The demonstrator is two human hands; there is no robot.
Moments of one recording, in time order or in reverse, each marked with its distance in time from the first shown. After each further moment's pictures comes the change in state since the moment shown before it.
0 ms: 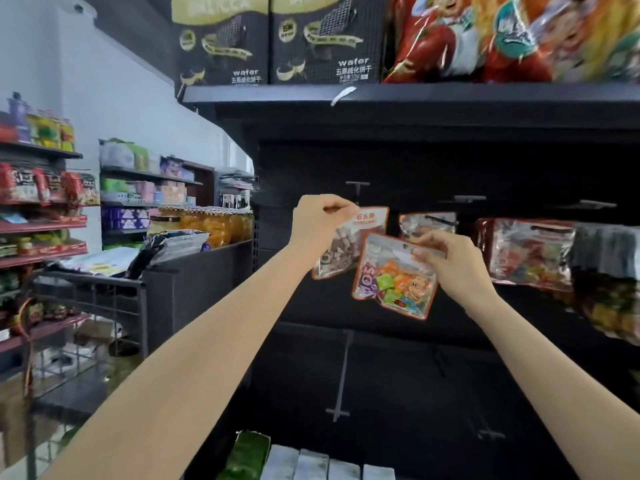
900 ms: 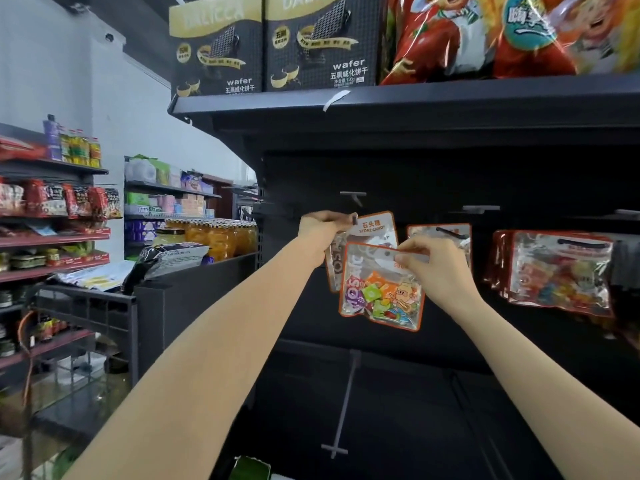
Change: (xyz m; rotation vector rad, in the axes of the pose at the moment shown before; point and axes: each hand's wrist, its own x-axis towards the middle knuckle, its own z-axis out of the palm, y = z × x) left_hand 0.052 -0.031 0.032 -0.324 -0.017 -0.499; right_hand 0.036 0.013 0.027 -0.035 -0.041 -0.084
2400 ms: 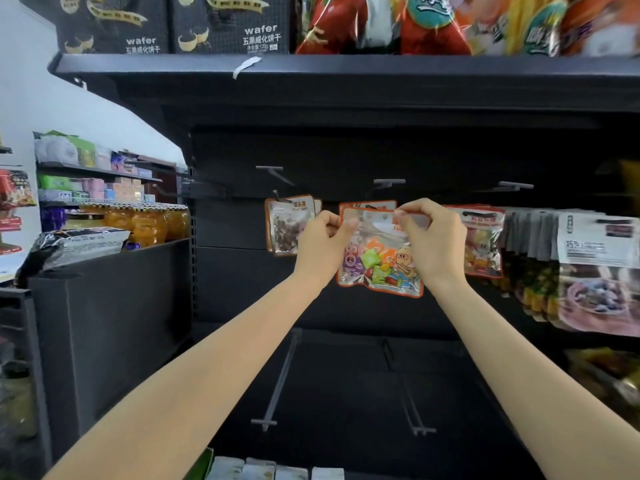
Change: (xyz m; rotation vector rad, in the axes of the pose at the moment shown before) left_hand -0.074 -0.037 0.094 0.203 -0.081 0.377; right_hand -0.018 0.035 -0.066 0.019 0.369 0.011
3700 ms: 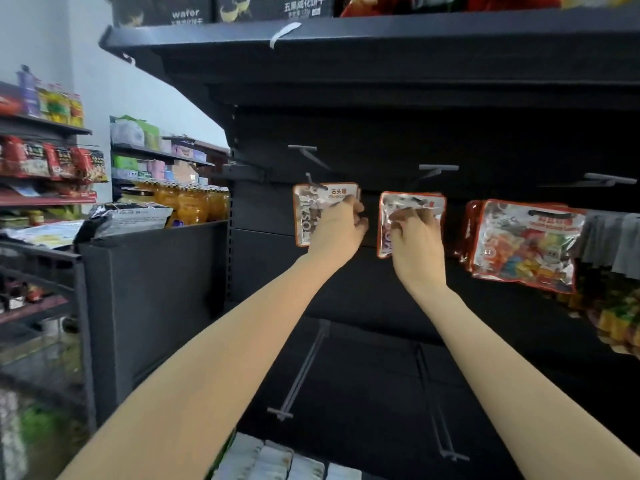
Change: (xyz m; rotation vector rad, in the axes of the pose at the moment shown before) left_hand 0.043 -0.032 -0.007 0.536 0.030 0.037; right_hand 0.006 0.036 0.081 -0.244 -0.216 -0.089
